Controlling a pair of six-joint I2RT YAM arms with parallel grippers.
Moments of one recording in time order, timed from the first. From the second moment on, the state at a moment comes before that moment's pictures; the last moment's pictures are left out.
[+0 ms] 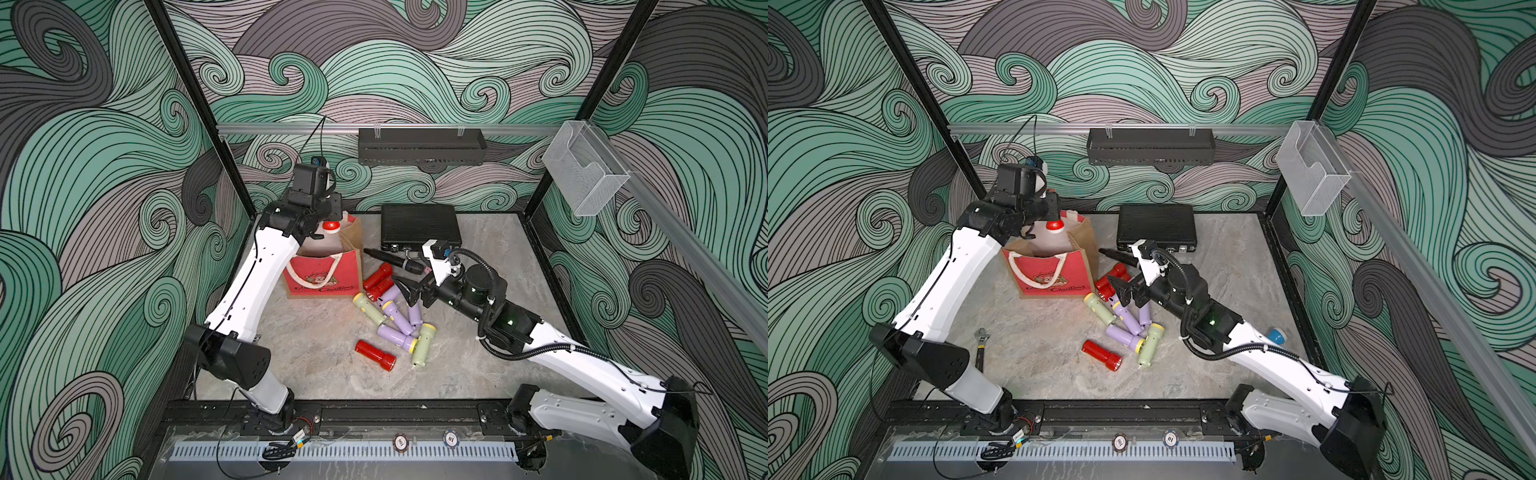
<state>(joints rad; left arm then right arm) -0.31 1.64 1.87 -0.85 -0.22 -0.18 0.84 1.07 0.86 0.09 -0.02 0.09</state>
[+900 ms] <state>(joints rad) -0.20 1.94 1.69 -0.90 -0.20 -0.21 0.82 0.98 0.82 0.03 -0.01 0.10</state>
